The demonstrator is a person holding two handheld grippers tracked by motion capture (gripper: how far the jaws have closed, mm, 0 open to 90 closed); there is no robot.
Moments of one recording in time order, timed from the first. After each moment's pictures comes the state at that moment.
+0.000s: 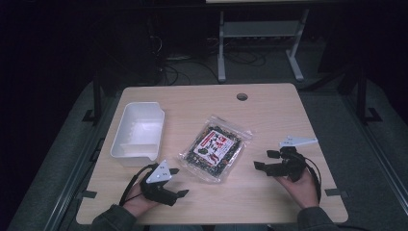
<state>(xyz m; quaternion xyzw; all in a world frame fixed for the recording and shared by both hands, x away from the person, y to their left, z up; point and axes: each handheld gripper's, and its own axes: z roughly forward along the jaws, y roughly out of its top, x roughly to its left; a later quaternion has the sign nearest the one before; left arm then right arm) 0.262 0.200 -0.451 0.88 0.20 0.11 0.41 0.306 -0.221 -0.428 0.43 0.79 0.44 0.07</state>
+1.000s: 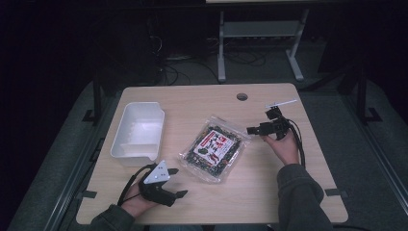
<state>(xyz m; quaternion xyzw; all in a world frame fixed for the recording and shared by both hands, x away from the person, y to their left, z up) 0.261 0.204 -0.448 0.88 0.20 0.11 0.42 0.433 -0.206 -0.421 0.51 0.77 0.37 0.04</state>
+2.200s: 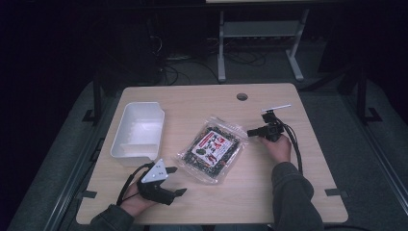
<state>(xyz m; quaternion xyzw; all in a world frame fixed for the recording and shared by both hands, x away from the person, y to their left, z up) 0.262 0.207 -0.445 0.88 0.20 0.11 0.42 0.443 -0.203 -0.458 0.54 0.75 0.38 -0.02</state>
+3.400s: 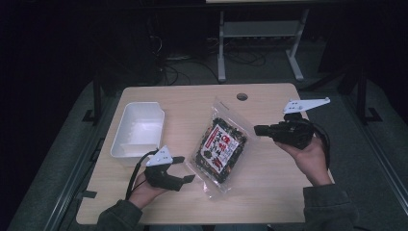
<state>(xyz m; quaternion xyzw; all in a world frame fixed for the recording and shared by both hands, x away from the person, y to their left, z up) 0.294 0.182 -0.432 0.84 0.25 0.08 0.47 0.318 -0.206 -0.303 0.31 0.81 0.49 0.07</state>
